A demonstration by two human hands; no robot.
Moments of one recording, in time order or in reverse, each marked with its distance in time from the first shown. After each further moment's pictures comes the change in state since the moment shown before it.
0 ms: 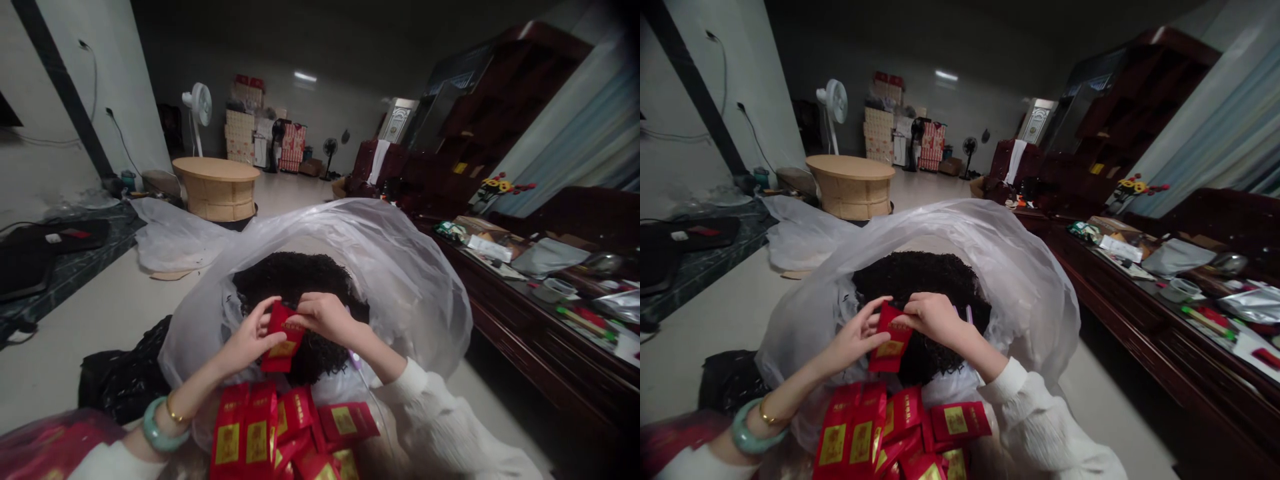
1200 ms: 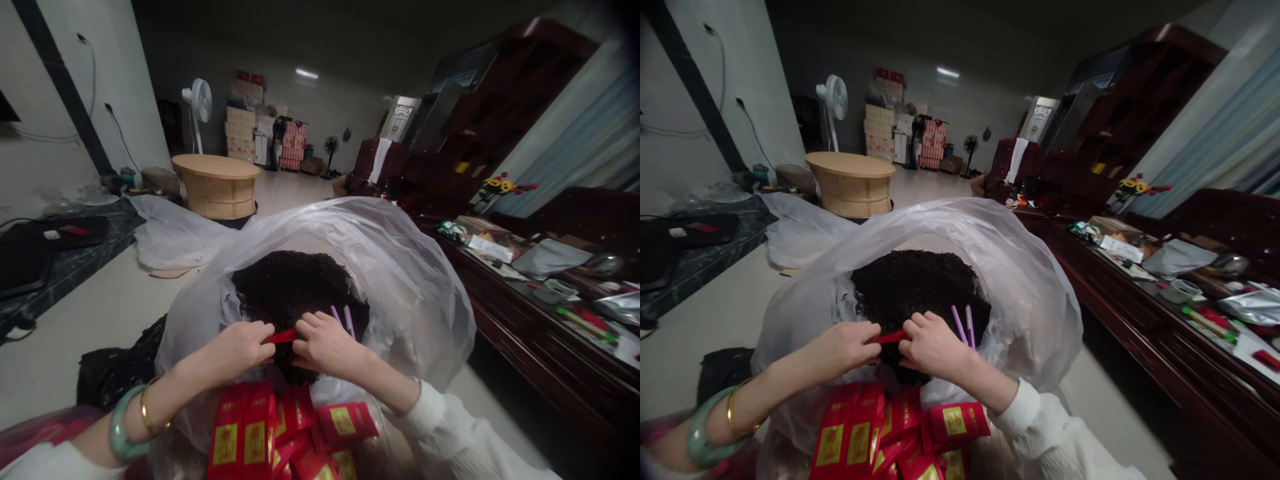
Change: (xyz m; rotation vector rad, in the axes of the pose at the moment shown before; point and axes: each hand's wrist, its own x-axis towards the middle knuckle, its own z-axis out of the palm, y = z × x) left_hand -0.013 0.016 -0.019 1.645 -0.322 0.685; right_hand -0.027 -0.025 0.009 -0.446 -0.272 -0.197
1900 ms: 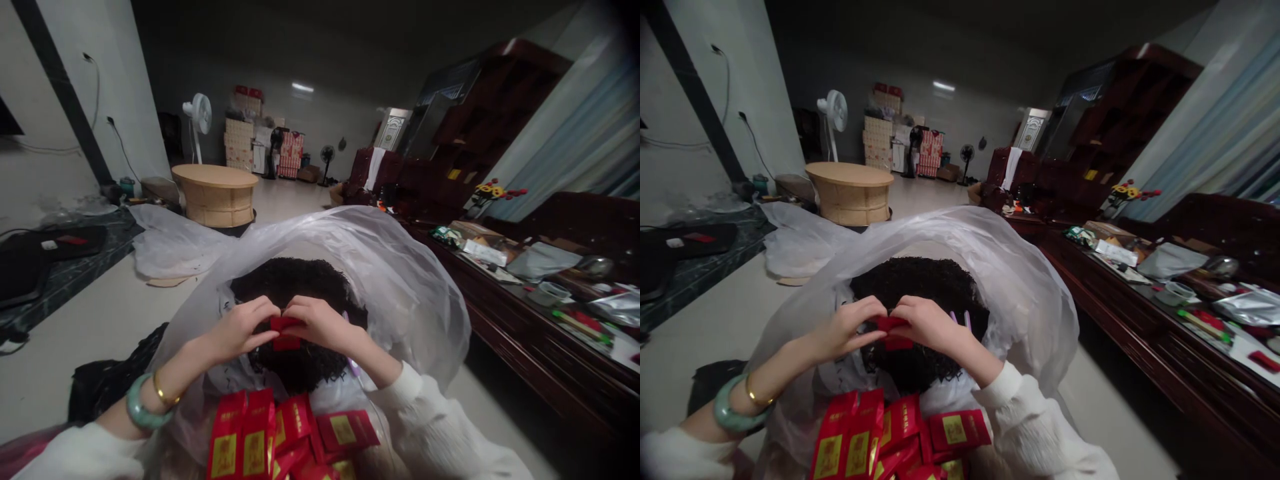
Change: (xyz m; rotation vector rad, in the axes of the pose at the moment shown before) left_hand 0.014 -0.028 -0.011 -0.491 0.247 -0.196; right_hand 0.026 0.030 -0.010 0.494 0.242 0.076
